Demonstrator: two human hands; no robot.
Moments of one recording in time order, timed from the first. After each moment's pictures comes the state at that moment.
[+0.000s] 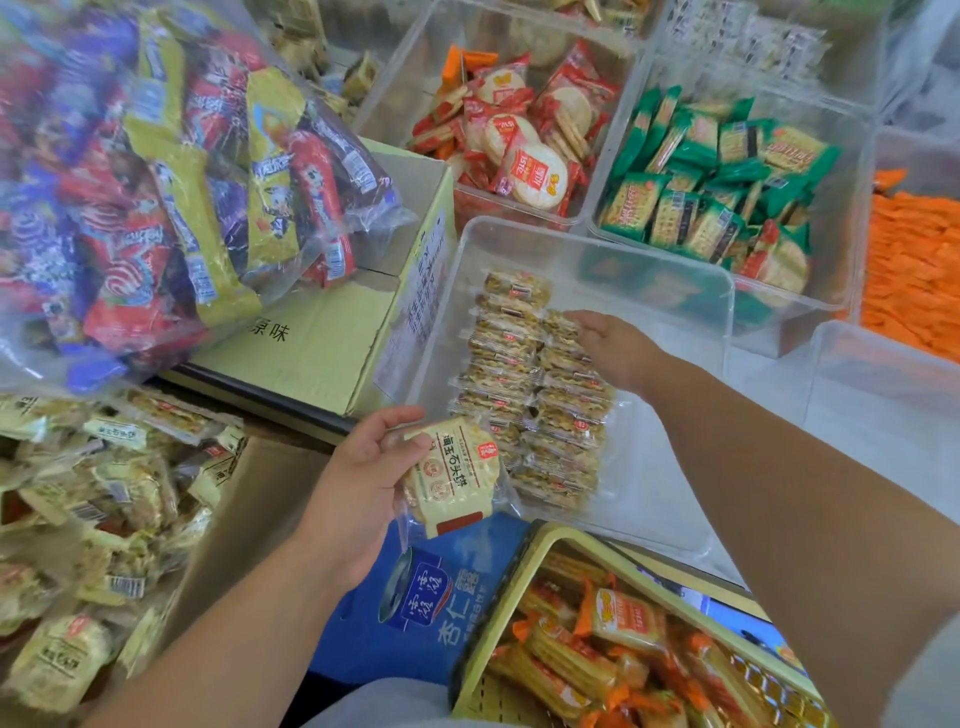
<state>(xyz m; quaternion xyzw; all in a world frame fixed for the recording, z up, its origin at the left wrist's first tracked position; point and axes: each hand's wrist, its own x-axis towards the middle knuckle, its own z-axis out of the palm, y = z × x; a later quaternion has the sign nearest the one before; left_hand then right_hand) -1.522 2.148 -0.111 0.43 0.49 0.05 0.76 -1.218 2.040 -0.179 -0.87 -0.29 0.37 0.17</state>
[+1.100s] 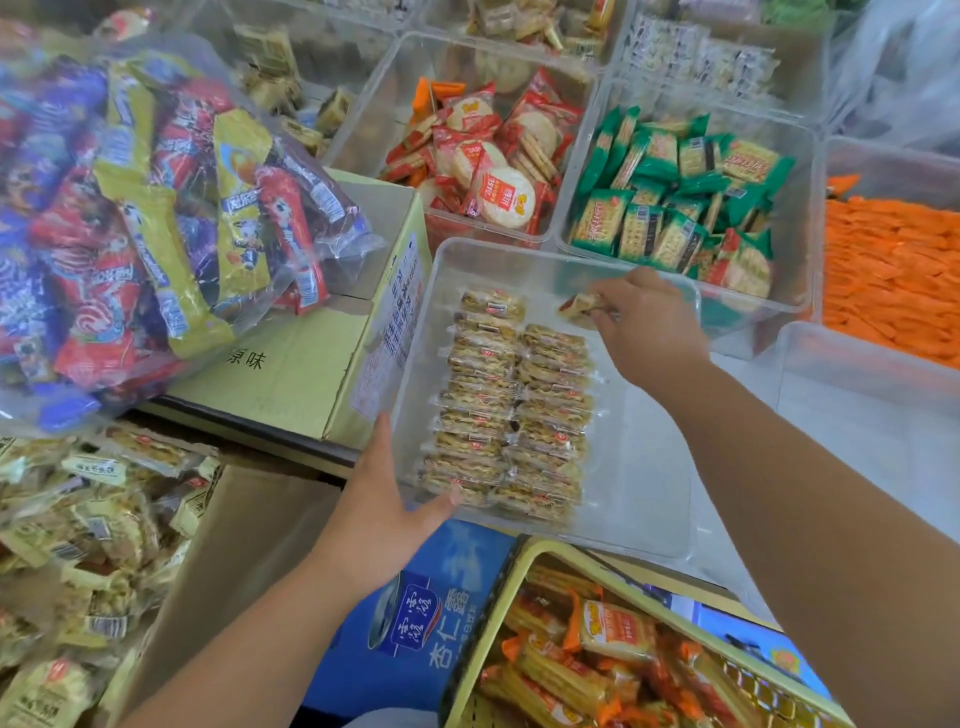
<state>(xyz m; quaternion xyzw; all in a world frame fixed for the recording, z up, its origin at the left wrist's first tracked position) -1.517 2.138 -0.130 0.74 0.43 -0.11 0.51 -1.206 2.015 -0.124 -0.92 -0.36 0.07 0.16</state>
